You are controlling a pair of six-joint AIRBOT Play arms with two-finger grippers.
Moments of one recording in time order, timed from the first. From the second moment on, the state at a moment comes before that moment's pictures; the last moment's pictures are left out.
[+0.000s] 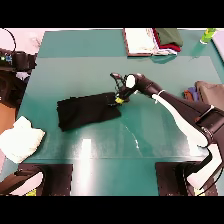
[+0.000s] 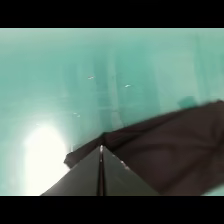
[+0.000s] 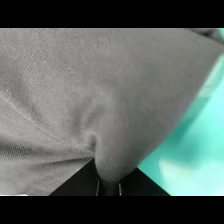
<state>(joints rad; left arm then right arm) -0.03 -1.04 1.49 1.37 -1.26 -1.49 0.56 -1.81 1.56 -1.16 1.05 1.72</state>
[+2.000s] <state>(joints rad) -0.03 -1.04 1.49 1.22 -1.28 -1.47 -0.56 -1.30 1.94 -1.48 1.36 1.63</state>
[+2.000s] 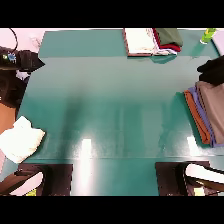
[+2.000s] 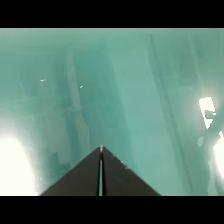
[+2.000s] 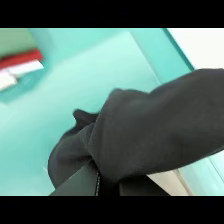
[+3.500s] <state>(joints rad) -0.03 -1.04 1.49 1.21 -1.33 -1.38 -0.61 -0.96 1.24 -1.29 1.36 1.53</state>
